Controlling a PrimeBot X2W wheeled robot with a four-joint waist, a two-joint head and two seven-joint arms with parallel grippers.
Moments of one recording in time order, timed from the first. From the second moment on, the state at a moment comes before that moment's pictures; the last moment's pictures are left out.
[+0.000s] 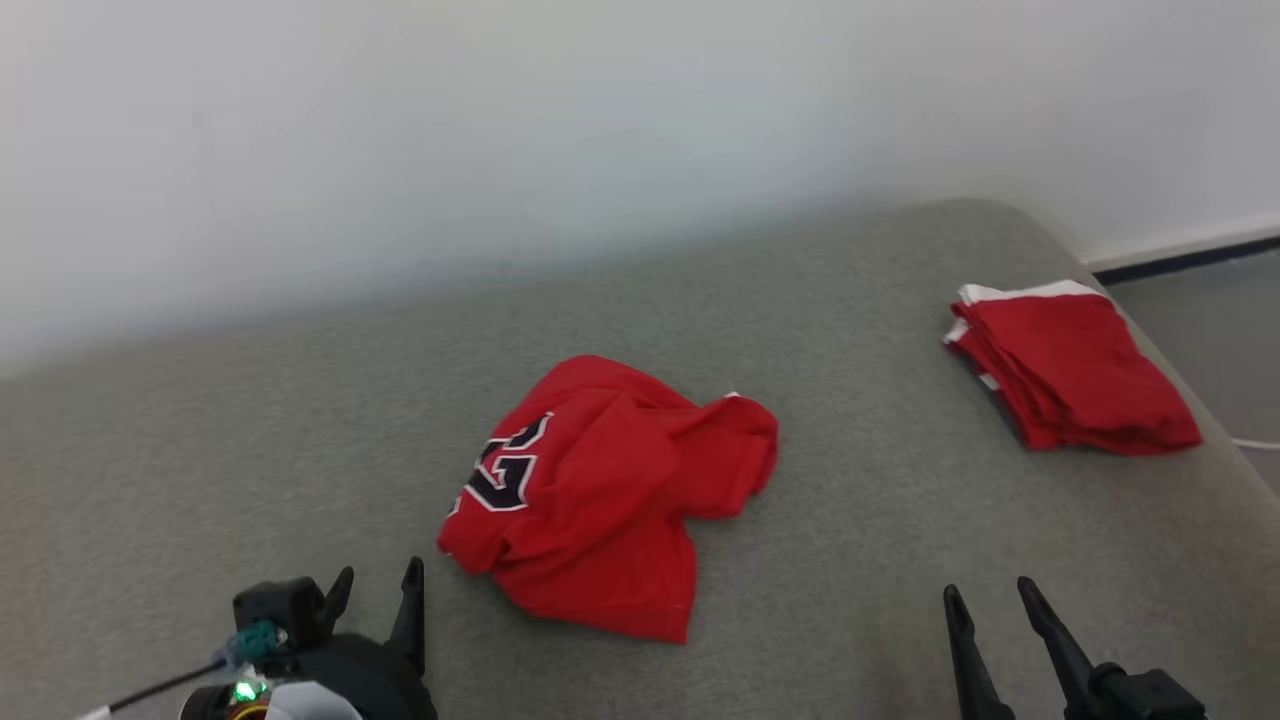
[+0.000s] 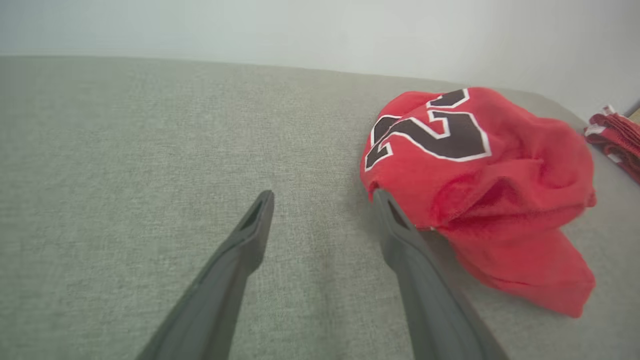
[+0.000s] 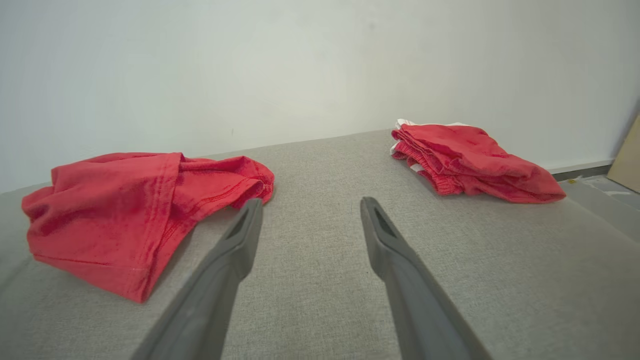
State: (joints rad) left arm -0.28 0.08 -0.06 0.63 -0.31 -0.13 -0.09; right arm 0.07 -0.12 0.09 0.20 0.20 0.13 -0.26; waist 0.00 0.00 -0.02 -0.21
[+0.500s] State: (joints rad) left arm -0.40 0.11 -0.08 0.77 -0.47 -0.13 0.03; right arm 0.05 -0.12 0.10 0.19 0.20 0.13 -0.26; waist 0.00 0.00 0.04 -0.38
